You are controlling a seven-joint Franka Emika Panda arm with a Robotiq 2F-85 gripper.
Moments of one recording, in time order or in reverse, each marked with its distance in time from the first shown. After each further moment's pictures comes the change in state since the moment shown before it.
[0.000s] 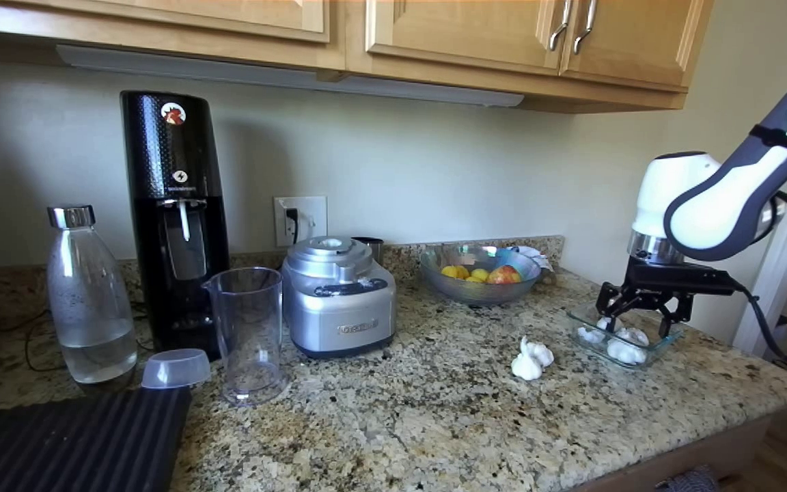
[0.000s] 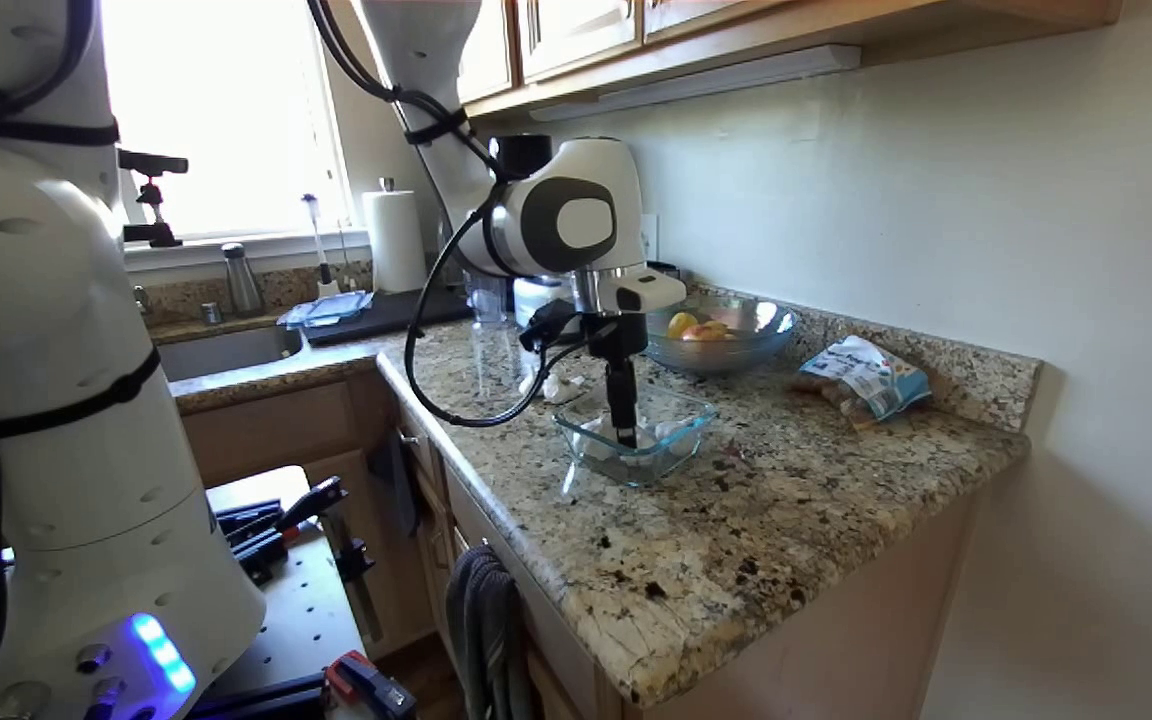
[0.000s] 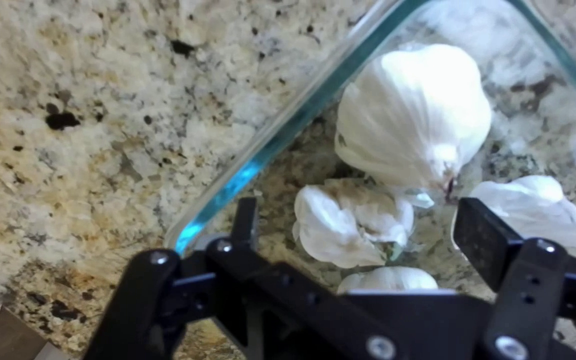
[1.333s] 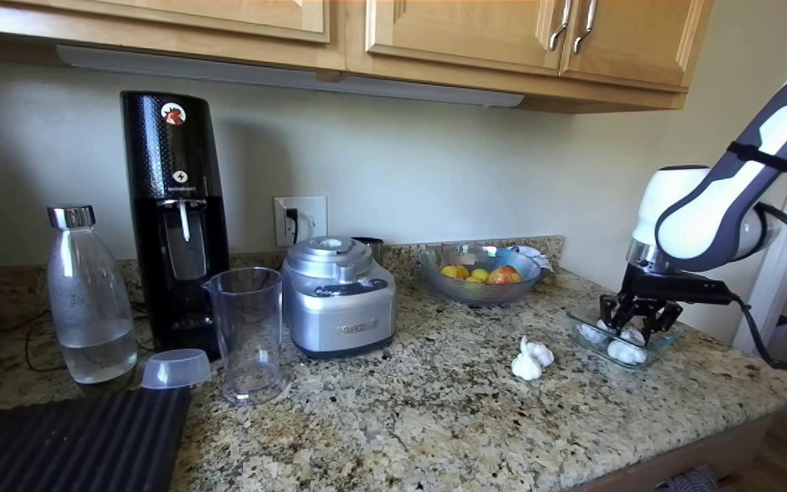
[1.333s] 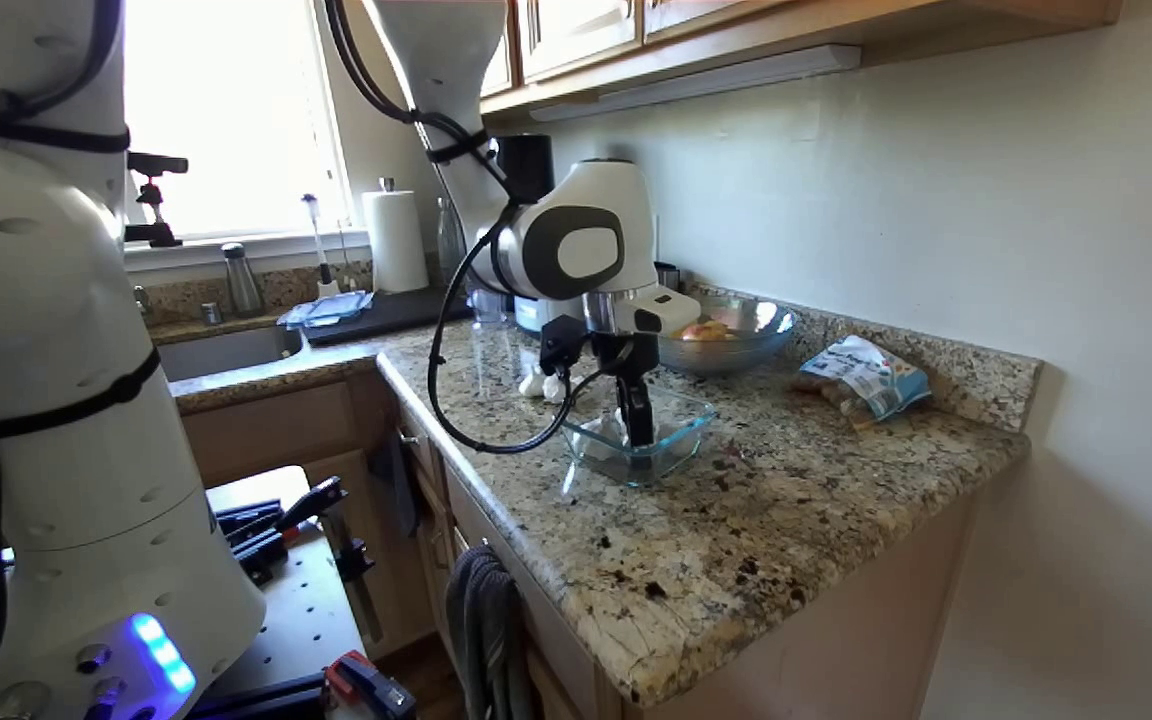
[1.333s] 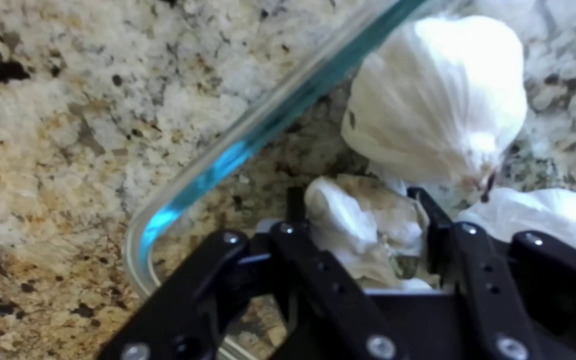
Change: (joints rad) arm 0.000 0.075 -0.016 0.018 0.118 0.098 -0.220
